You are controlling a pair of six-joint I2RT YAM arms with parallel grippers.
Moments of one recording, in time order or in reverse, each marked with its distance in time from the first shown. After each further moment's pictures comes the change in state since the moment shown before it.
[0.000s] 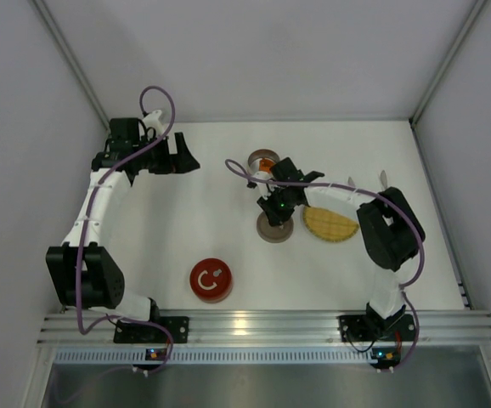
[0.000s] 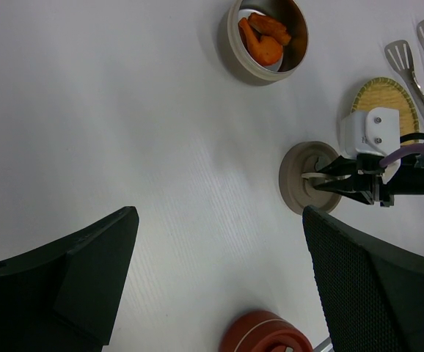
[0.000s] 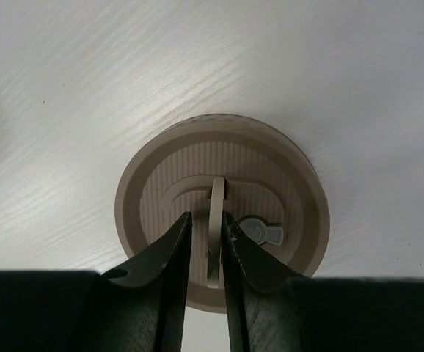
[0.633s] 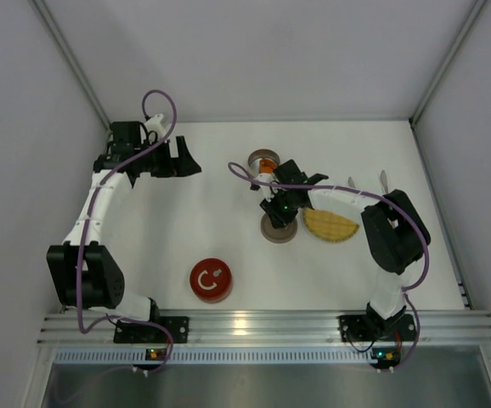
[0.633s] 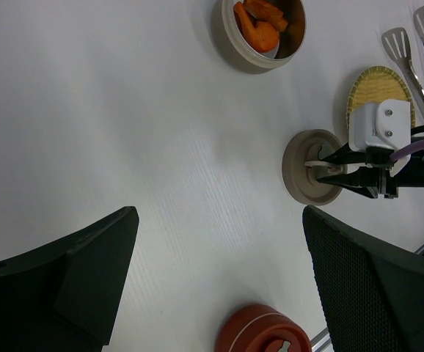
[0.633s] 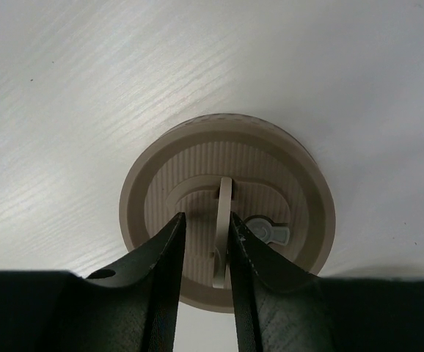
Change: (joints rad) left arm 0.000 0.000 -0.030 0.006 0.025 0.000; right arm -0.011 -0.043 -0.052 0.012 0.016 -0.024
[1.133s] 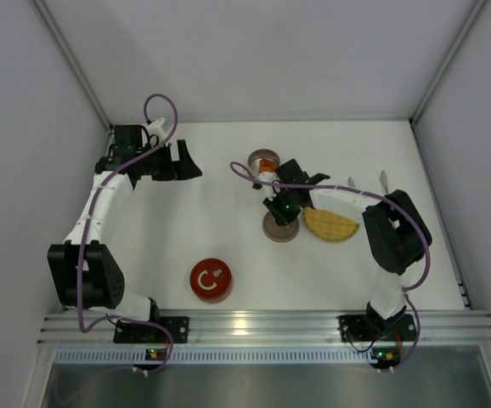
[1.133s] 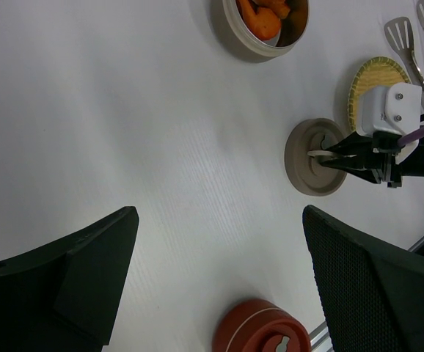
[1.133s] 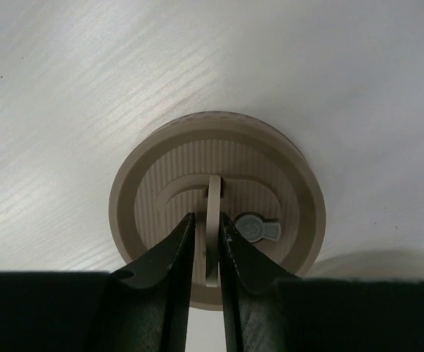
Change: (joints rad) left arm 0.000 0.000 -0.032 0.002 0.008 0.000; right arm -0.010 -0.007 -0.006 0.001 0.044 0.002
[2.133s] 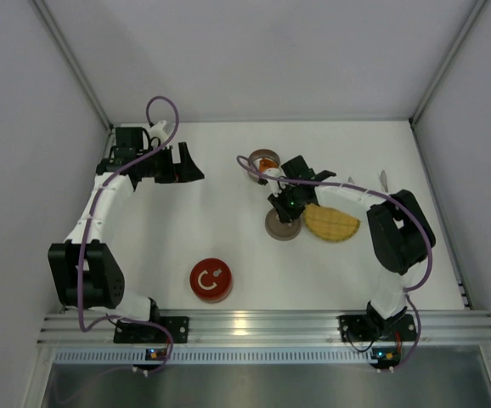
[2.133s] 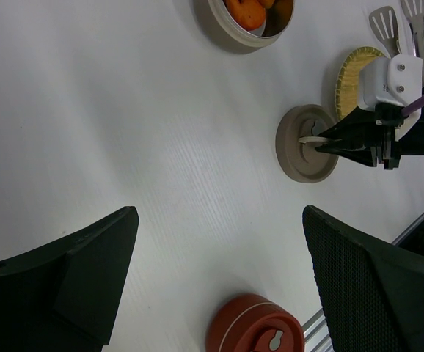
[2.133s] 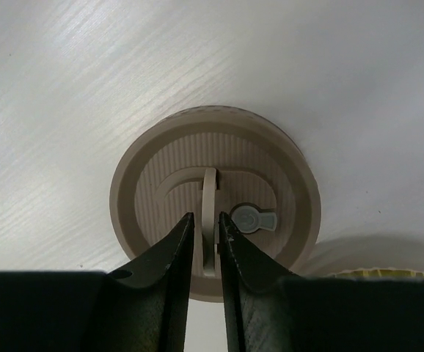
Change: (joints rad) left arm 0.000 0.000 -0.026 0.008 0.048 -0.002; right arm -0.040 -0.014 0.000 -0.010 -0.026 0.002
